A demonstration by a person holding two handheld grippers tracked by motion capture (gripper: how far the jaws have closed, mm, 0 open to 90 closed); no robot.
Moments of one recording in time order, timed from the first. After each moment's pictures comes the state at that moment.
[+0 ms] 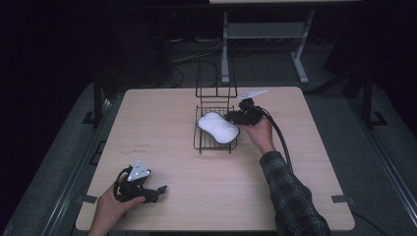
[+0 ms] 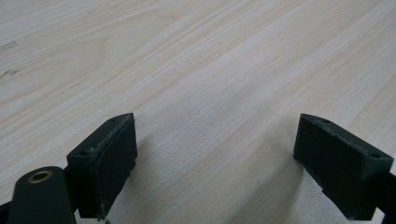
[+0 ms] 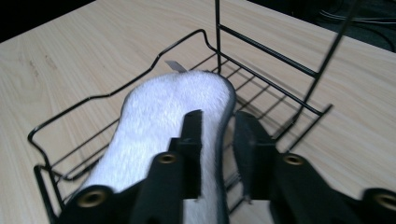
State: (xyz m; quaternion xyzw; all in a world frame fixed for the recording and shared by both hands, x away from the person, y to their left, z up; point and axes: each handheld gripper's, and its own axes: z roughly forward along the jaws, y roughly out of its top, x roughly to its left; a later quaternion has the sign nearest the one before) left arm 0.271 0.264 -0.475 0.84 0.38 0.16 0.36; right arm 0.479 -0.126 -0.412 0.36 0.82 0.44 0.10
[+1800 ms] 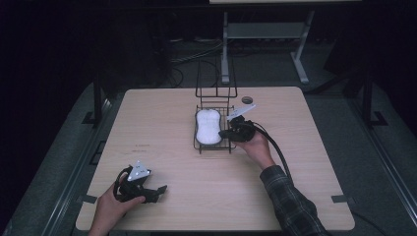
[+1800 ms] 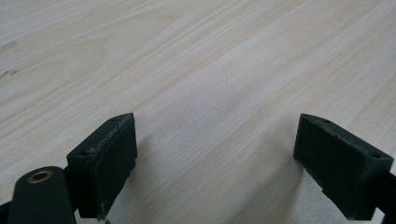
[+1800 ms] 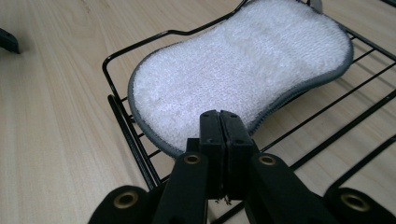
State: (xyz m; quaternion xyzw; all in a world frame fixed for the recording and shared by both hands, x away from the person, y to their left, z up) left arm 0.271 0.264 -0.475 0.84 0.38 0.16 0.36; right arm 0.436 -0.099 -0.429 0.29 0.87 0.40 0.07
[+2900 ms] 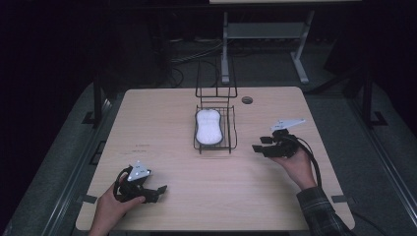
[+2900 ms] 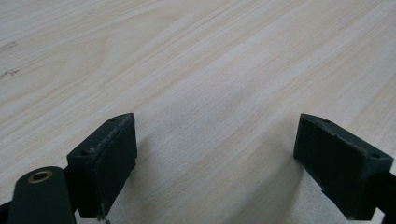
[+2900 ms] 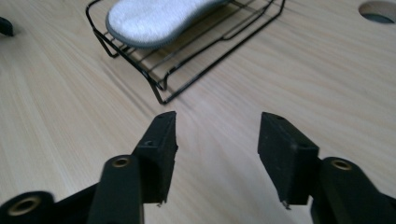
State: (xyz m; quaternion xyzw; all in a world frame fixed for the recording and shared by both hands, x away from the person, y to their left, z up) left arm 0.271 0.264 -0.475 0.84 0.38 0.16 0.36; right arm 0.370 -0.209 -0.422 0.38 0.83 0.40 0.10
